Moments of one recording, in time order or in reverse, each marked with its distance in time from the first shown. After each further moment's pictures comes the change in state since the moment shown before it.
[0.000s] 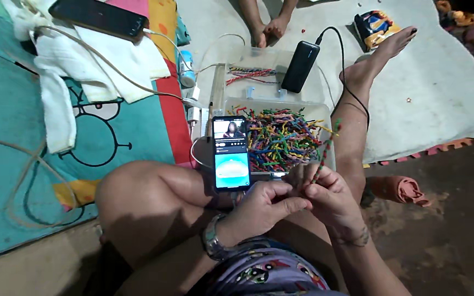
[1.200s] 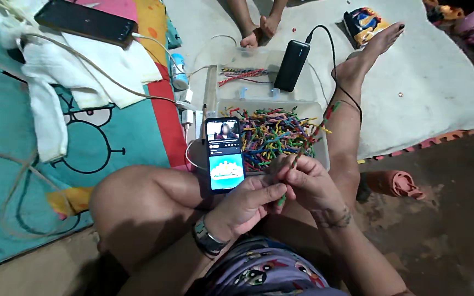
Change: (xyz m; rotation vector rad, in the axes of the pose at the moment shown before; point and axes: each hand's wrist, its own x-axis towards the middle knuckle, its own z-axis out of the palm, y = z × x) left_hand 0.004 0.008 -0.013 -0.548 -0.037 -0.313; right_hand 0.026 0.004 0.004 0.039 -0.068 0.061
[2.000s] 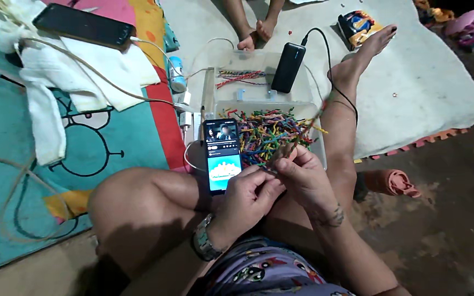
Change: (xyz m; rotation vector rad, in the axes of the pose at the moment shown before) left_hand 0.003 -0.009 -0.001 1.026 0.298 0.654; right_hand 0.009 0.002 0.014 -0.064 0.297 -0.031
